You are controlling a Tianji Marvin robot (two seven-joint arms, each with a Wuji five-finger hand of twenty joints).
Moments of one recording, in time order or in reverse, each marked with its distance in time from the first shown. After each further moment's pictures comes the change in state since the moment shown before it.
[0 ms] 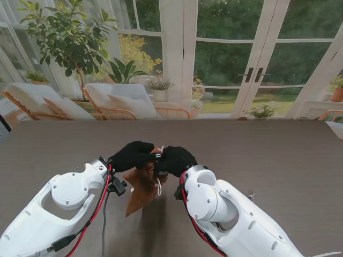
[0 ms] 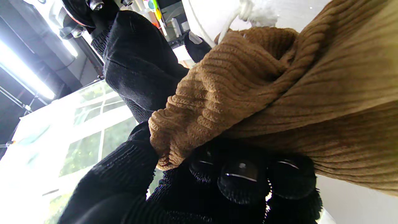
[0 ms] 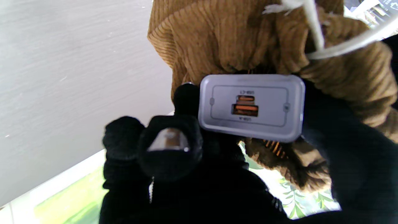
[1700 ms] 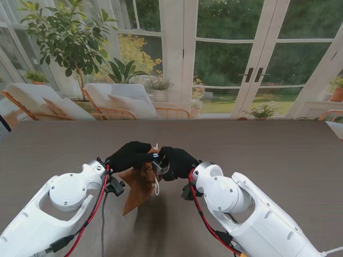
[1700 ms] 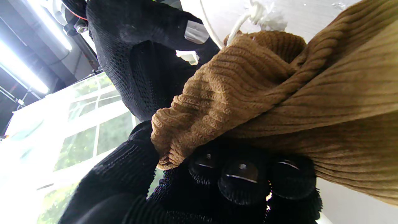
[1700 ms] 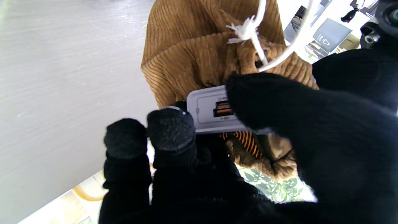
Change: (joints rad) left arm 0.016 -0.001 -0.020 -0.009 0.003 0.020 0.007; right arm 0.009 0.060 0.071 0.018 0.148 -0.234 0.187; left_hand 0.008 0.000 -0.011 0.000 0.007 0.003 0.000 -0.001 0.014 0.003 0.021 0.001 0.000 0.007 0.000 0.012 -0.002 0.000 -0.012 0.014; right_hand 0.273 -0.617 0.378 0.302 -0.322 0.096 -0.139 -0.197 -0.340 0.096 -0.053 -0.059 -0.225 0.036 -0.052 -0.065 -0.018 -0.019 -0.075 0.155
